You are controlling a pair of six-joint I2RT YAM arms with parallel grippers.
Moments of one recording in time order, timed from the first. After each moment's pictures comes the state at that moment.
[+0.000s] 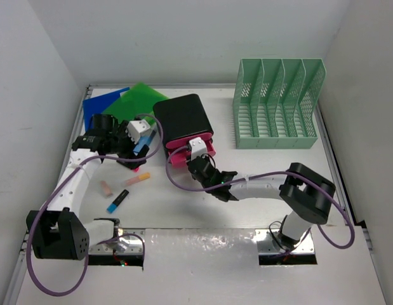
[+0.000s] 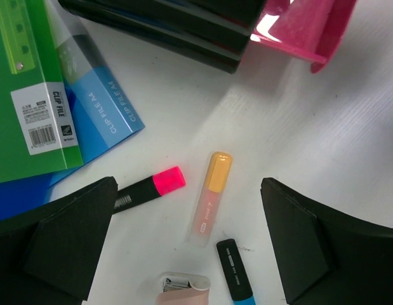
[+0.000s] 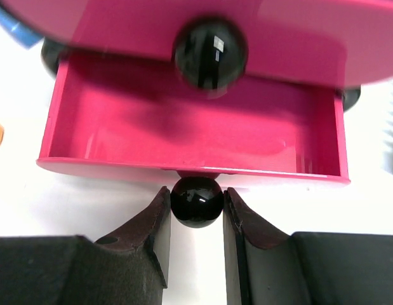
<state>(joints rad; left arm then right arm) -0.01 1.18 0.98 -0.76 0.53 0.71 1.05 1.67 0.79 0.33 0.63 0.26</state>
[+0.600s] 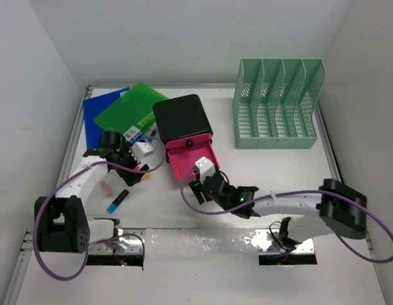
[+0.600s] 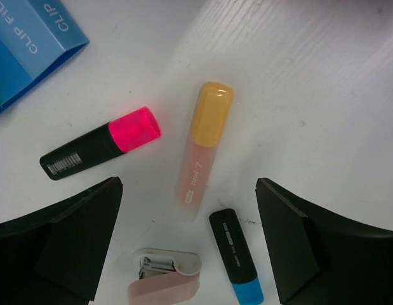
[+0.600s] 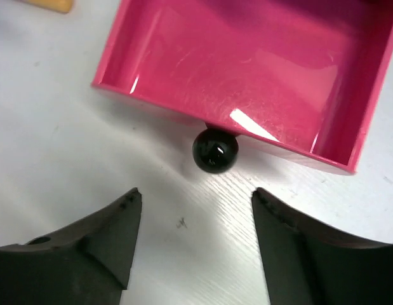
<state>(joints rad) -0.01 1.21 0.73 -0.69 0.36 0.82 1.19 1.40 0.59 0.16 0.52 0.27</state>
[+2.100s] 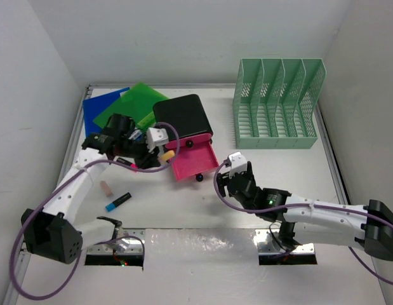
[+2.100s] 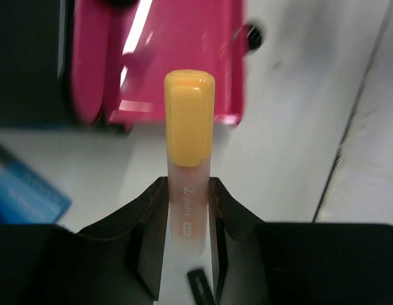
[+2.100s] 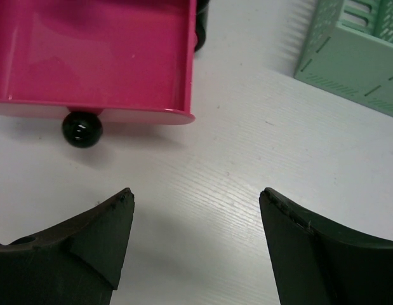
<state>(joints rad) -0.18 1.19 1.02 -0.92 0.70 0.80 1.14 0.97 0.46 -0.12 0.70 0.36</state>
